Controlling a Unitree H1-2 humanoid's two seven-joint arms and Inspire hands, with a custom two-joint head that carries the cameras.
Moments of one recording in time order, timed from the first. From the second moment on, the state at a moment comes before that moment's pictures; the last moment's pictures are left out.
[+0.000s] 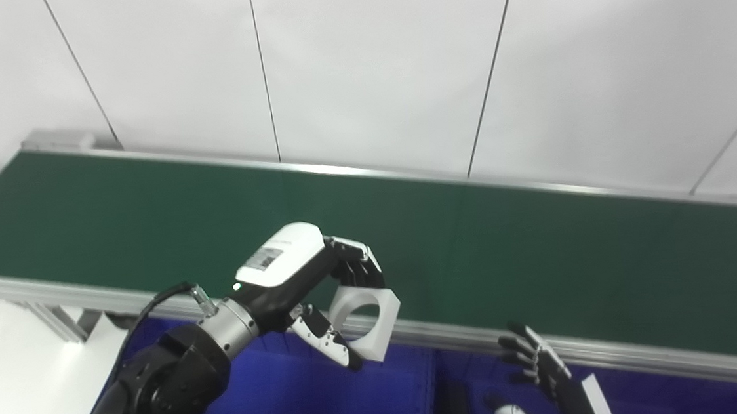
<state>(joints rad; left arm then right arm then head) -0.03 0.39 -0.20 -0.51 0.59 0.09 -0.45 0.21 -0.08 0.17 -0.08 -0.27 -0.18 0.06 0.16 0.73</state>
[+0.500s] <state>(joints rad) 0.05 0.40 -0.23 -0.49 0.66 0.06 -0.46 0.20 -0.10 0.16 -0.13 -0.26 -0.15 0.07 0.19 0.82</state>
